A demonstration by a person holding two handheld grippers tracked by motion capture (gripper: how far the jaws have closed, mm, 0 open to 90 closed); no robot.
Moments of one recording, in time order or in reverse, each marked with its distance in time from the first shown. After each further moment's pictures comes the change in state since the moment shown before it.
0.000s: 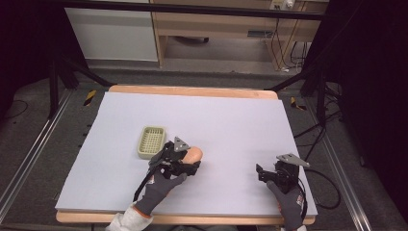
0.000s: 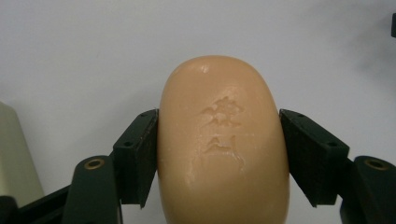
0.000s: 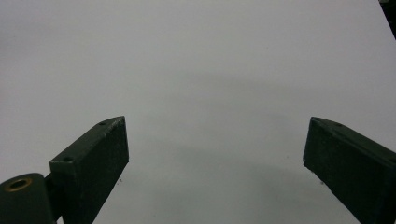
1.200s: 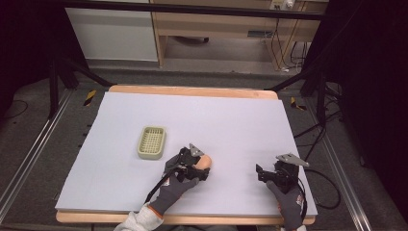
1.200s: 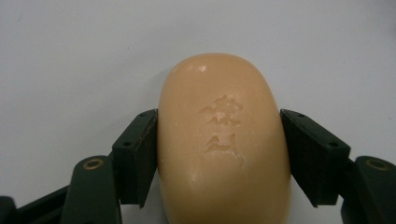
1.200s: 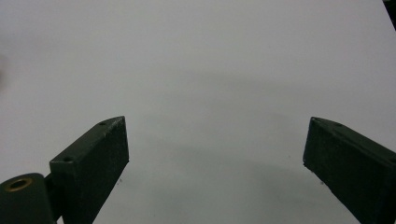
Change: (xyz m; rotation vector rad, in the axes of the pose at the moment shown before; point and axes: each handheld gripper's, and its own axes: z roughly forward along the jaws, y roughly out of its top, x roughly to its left) left arm -0.021 -0.010 0.052 0.096 -0.015 0.021; right arm 0.000 0.000 0.001 0.005 0.003 -0.001
